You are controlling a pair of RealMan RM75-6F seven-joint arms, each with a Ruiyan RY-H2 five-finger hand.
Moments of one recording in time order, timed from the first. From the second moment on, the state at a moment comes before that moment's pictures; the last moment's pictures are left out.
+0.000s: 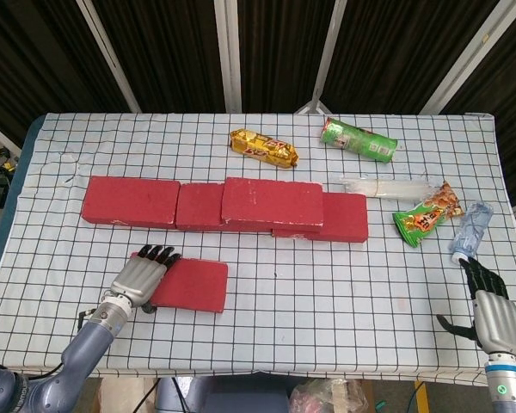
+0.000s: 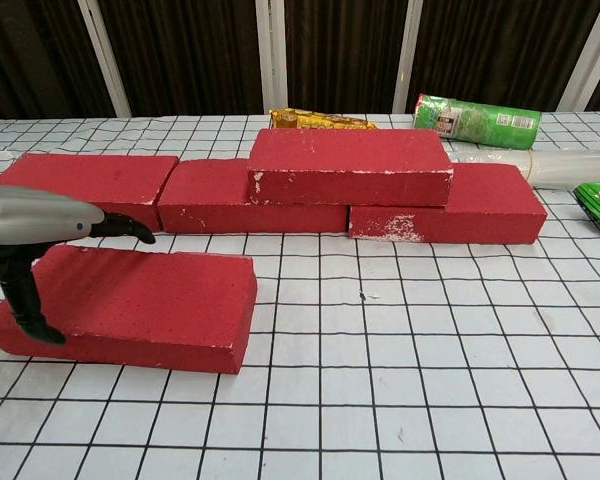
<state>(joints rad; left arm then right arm) -0.85 -1.27 0.03 -2.07 0.58 1.12 0.86 0.08 -1.07 0.07 -1.86 -1.22 1.36 -0.08</state>
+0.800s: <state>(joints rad) -0.90 -1.34 0.04 -2.01 0.52 1.15 0.91 0.08 -1.05 0.07 -1.86 -1.21 1.33 -0.07</state>
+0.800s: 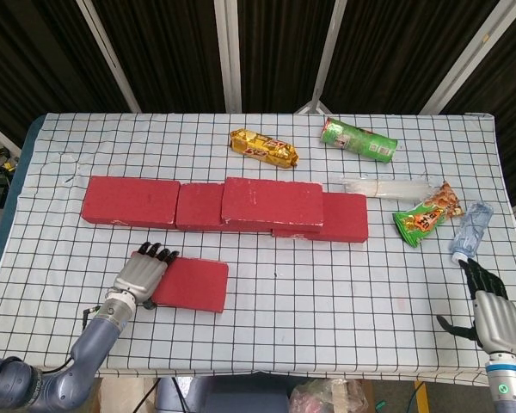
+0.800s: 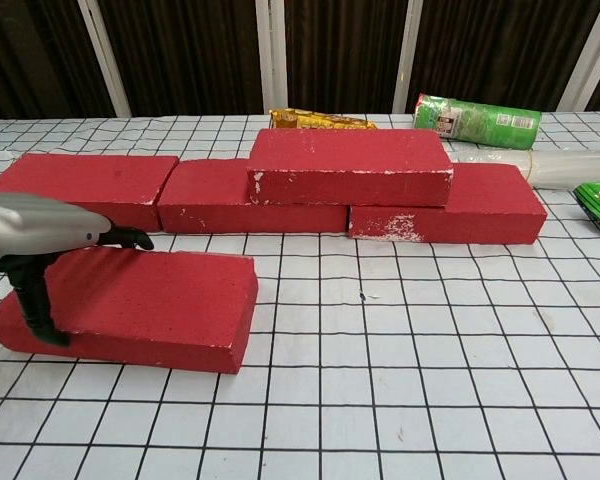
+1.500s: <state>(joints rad) -0.91 -1.26 -0.01 -2.00 0.52 1.10 0.82 0.09 -1.06 0.07 -1.87 -1.20 1.32 -0.07</state>
